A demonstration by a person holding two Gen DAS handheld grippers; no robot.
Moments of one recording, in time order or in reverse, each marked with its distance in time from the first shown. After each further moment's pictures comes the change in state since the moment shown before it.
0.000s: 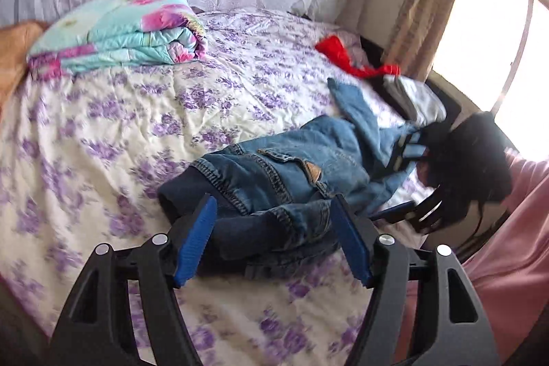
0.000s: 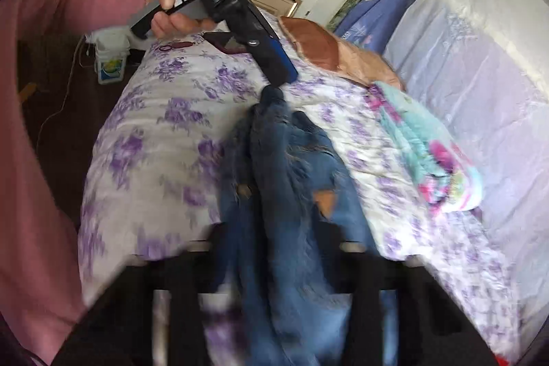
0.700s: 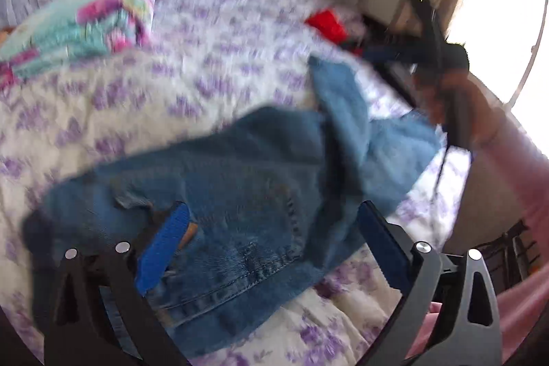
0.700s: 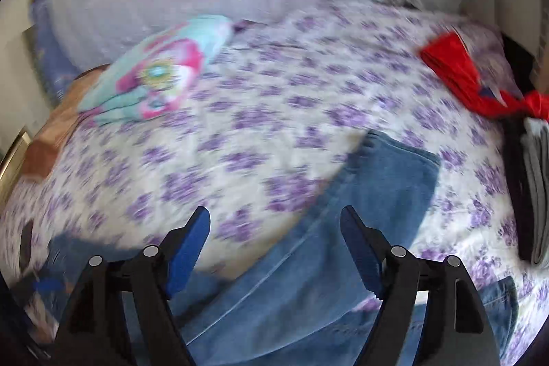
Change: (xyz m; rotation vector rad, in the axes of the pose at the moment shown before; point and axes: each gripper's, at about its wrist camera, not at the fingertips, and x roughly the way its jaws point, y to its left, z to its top) left arm 0.131 -0.108 0.017 0.018 0.120 0.091; right arm -0.110 -0.248 -0.188 1.373 0.209 -0.526
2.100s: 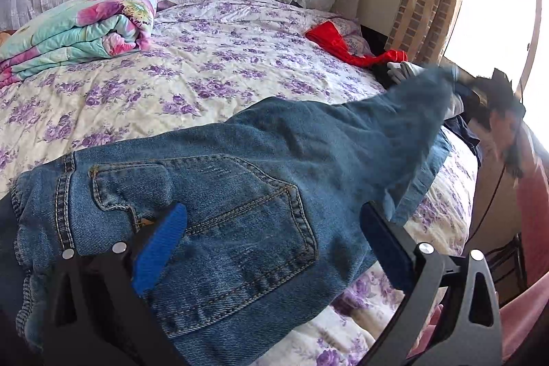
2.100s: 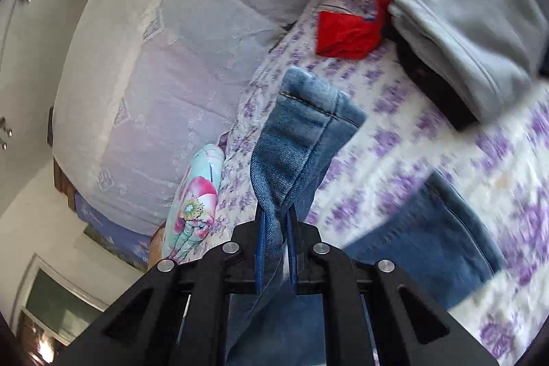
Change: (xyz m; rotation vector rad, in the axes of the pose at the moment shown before) left arm 0.011 -0.002 -0.018 0.027 -0.133 -0.011; right arm -0.106 -0.232 -0.176 0.685 -0.298 0.424
